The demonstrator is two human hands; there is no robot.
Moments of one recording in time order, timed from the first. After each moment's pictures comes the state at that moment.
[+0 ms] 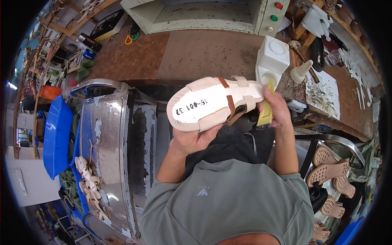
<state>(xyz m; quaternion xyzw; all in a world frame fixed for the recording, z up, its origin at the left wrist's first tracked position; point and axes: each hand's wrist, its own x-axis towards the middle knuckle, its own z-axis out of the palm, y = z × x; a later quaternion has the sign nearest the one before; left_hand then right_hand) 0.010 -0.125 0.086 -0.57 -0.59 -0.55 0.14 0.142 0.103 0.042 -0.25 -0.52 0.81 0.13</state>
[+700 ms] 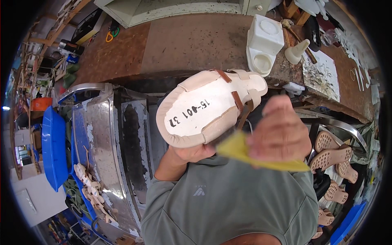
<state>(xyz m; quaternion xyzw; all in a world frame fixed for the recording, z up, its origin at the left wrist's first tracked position) 0.036 -0.115 0.091 -0.58 -0.59 -0.56 0.04 0.160 0.059 0.137 0.25 -0.80 0.36 0.42</state>
